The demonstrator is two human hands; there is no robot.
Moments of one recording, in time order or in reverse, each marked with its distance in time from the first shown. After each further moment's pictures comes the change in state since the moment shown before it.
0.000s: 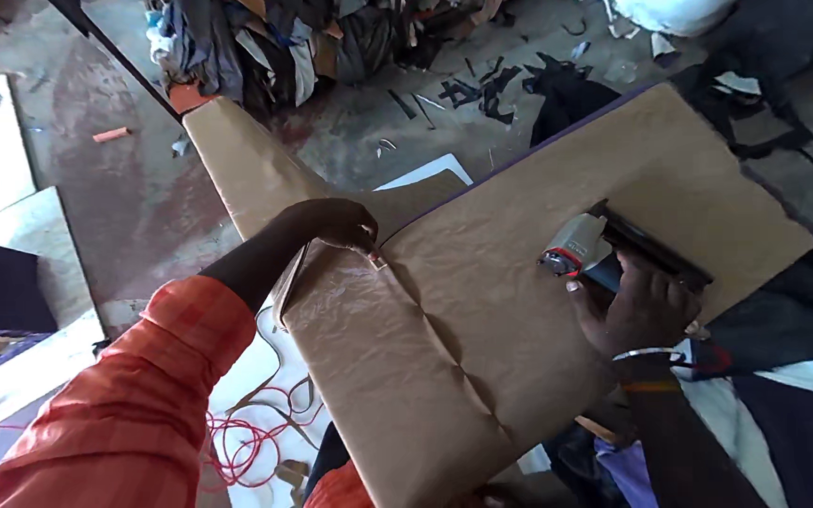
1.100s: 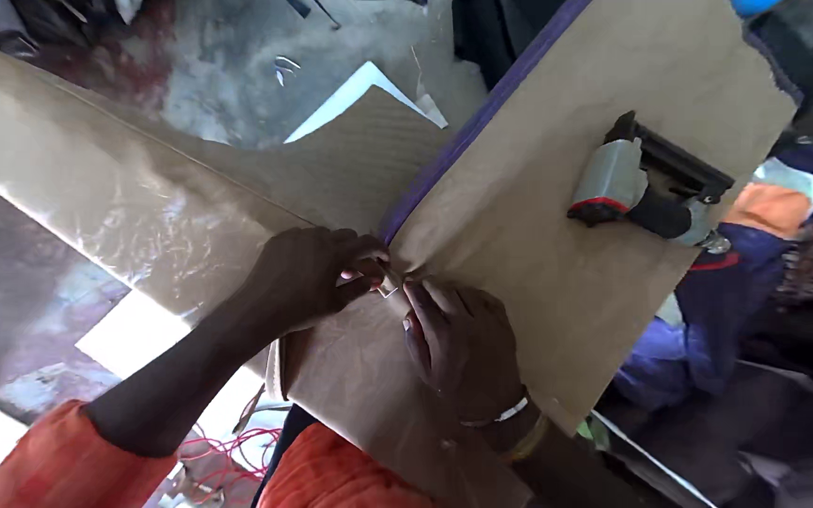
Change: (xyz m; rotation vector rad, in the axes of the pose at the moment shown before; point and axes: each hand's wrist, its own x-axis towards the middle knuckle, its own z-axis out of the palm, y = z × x) left_hand -0.006 -0.048 0.045 0.036 0.373 0.424; right_hand -0.044 -0.293 -0.007 -0.029 -0.275 -0.149
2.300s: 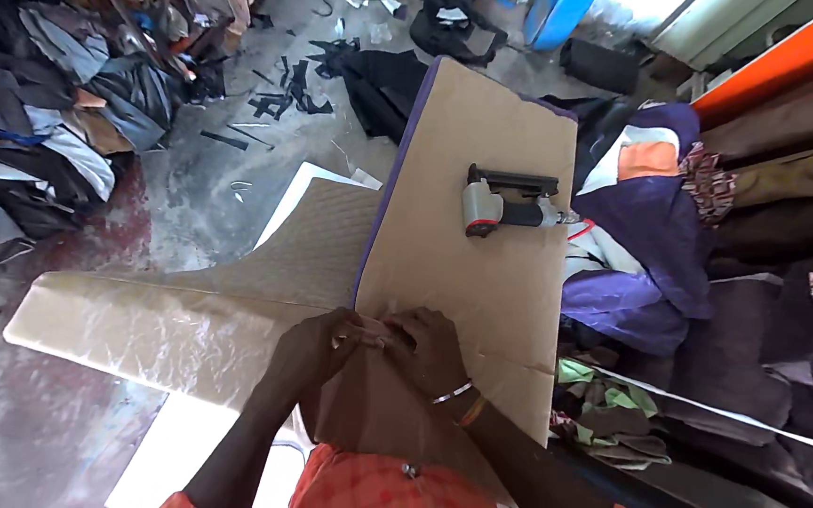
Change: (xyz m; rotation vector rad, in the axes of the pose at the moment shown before) left_hand -0.003 0.022 -0.020 -0.173 -0.265 -0.210; right_hand -0.001 -0.012 0.014 0.474 0.166 0.439
